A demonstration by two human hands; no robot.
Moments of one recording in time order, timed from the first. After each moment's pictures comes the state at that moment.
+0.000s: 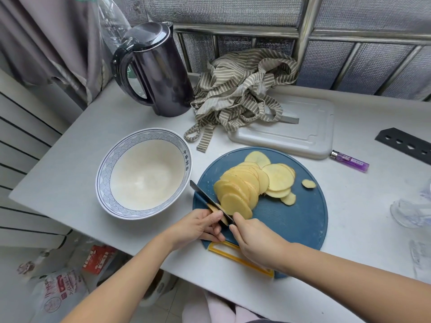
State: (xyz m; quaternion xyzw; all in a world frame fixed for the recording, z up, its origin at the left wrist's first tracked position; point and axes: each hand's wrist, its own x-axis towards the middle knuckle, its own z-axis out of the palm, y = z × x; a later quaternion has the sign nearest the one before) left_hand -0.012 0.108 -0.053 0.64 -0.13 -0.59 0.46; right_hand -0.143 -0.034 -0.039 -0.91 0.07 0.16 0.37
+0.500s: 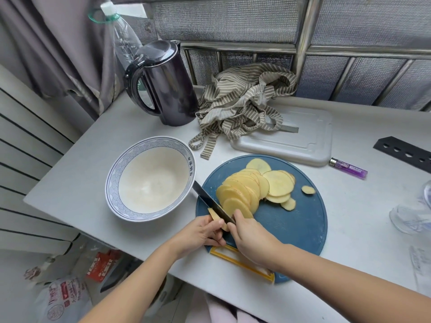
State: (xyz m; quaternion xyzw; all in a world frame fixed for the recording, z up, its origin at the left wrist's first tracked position) left_hand -0.026 0.112 -0.048 0.68 -0.13 -0.55 0.46; right_hand -0.133 -0.027 -0.038 -0.90 0.13 0.14 0.39
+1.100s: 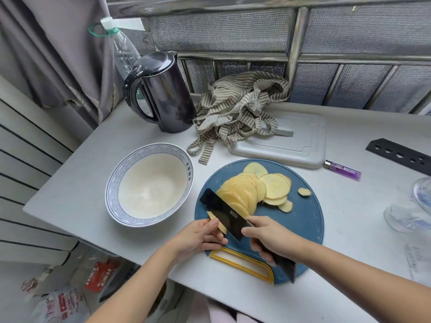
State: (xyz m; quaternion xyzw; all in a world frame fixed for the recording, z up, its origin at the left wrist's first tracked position) left_hand -0.022 0.116 -0.054 0.63 -0.06 -0.58 0.52; right_hand -0.153 -0.061 -0.014 -0.68 0.22 0.22 0.66
